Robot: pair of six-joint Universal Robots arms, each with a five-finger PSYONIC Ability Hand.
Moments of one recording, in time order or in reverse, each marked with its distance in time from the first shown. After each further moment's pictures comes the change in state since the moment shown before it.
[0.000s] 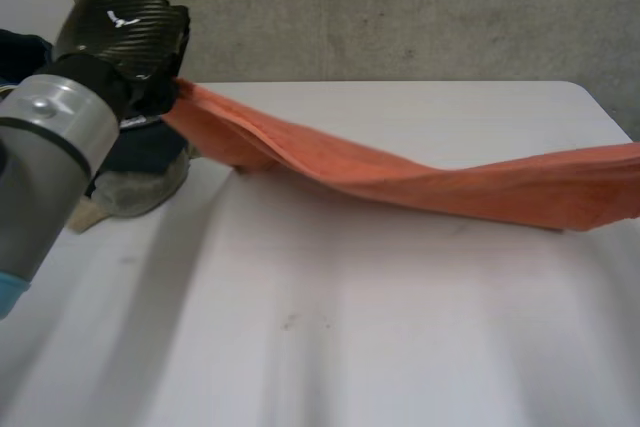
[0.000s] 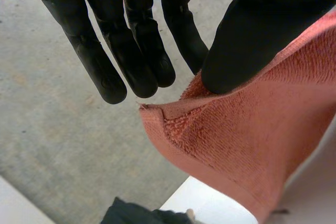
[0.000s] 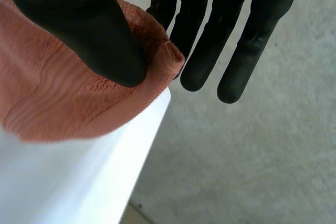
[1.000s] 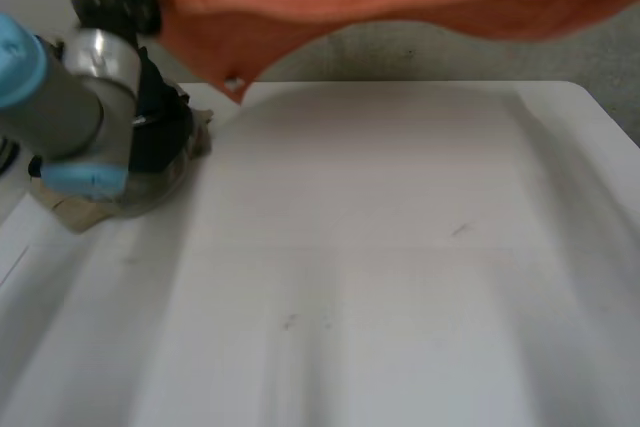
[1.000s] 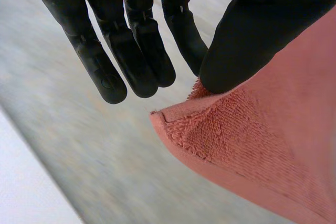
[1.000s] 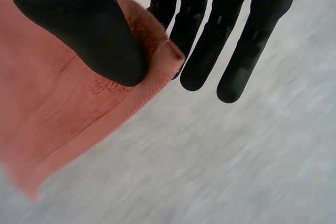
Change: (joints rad) left arm 0.104 -0.424 0.227 0.543 0.021 0.008; right arm 0.184 0.398 -0.192 -0.872 0.046 0.405; left_hand 0.000 0.000 0.002 0.004 0.013; right_hand 0.000 0.000 0.000 0.000 0.001
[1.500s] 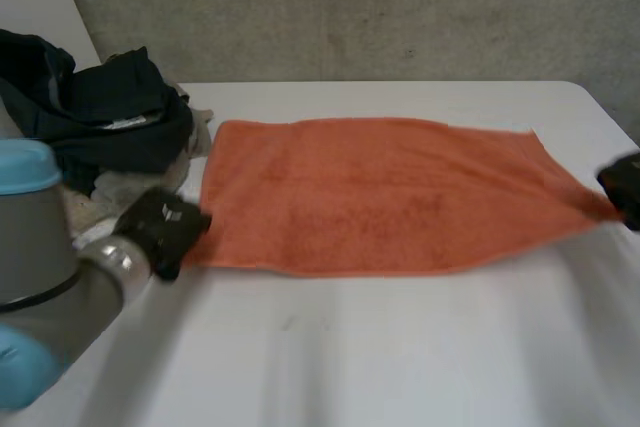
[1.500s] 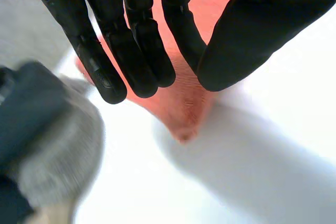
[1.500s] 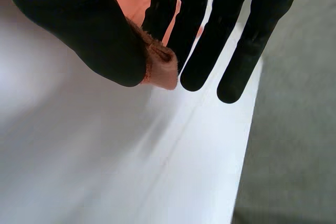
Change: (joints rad) left arm -0.017 0.264 -0.554 -0.662 0.062 0.250; right arm -0.104 -0.139 0.390 0.698 -0.007 -0.422; left_hand 0.003 0.000 0.000 0.000 0.021; right_hand 0.000 0.000 0.000 0.000 0.000
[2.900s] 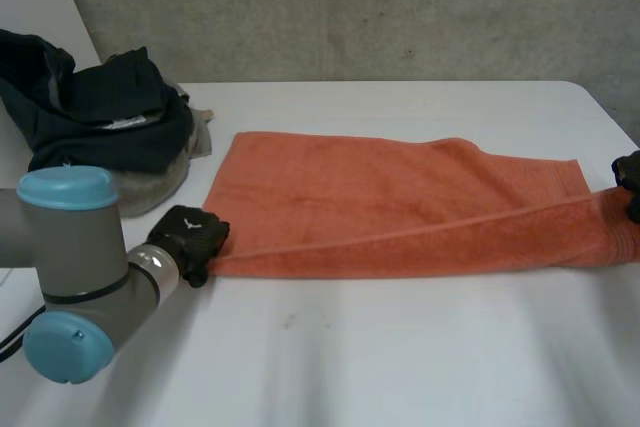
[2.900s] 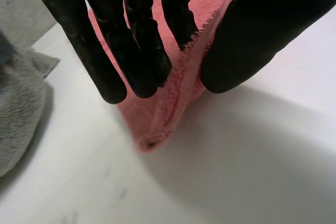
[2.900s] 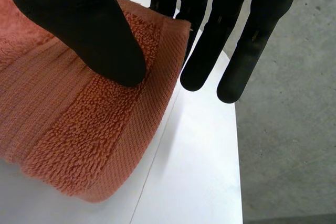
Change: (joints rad) left arm -0.005 -0.277 0.103 0.185 0.006 -0.196; right arm -0.063 0.138 0.022 -0.320 -0.047 0.211; left_hand 0.004 -0.004 -0.008 -0.008 -0.021; right_hand 0.000 0.000 0.000 0.000 0.000
